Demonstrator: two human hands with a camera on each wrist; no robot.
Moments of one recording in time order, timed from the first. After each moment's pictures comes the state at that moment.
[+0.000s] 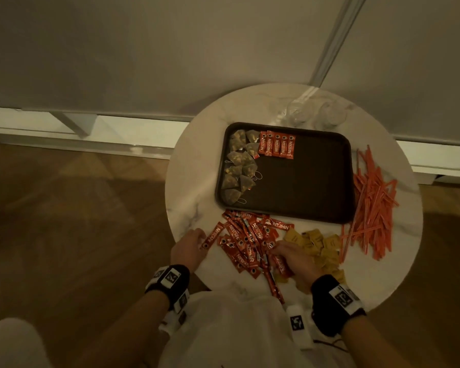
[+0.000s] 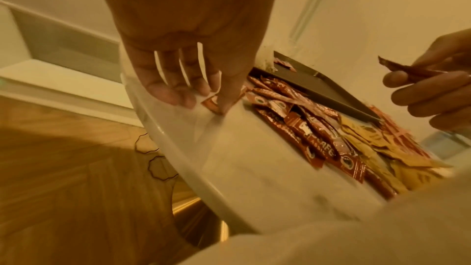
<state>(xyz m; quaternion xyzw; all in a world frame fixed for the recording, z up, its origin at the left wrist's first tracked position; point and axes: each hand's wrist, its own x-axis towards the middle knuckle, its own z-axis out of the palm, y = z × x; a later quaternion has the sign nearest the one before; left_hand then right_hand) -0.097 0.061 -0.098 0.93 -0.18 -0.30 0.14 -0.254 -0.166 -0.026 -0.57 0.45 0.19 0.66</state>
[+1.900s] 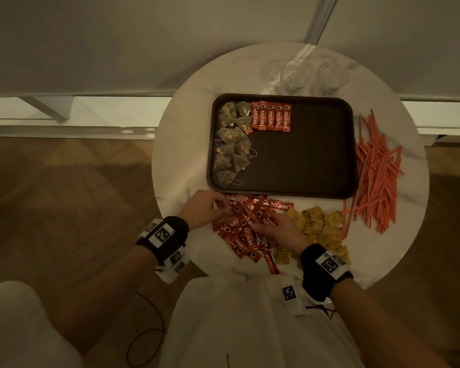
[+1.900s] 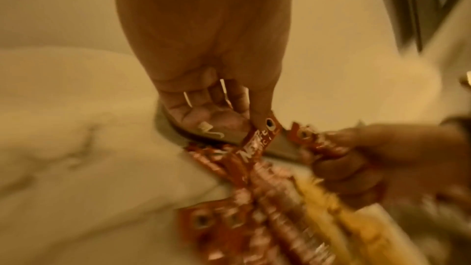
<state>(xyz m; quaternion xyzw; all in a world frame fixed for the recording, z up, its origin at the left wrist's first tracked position) -0.042 -0.010 -0.061 0.82 -0.38 -0.37 0.22 -0.228 -0.171 -0.049 -0.62 0.36 0.19 0.67</state>
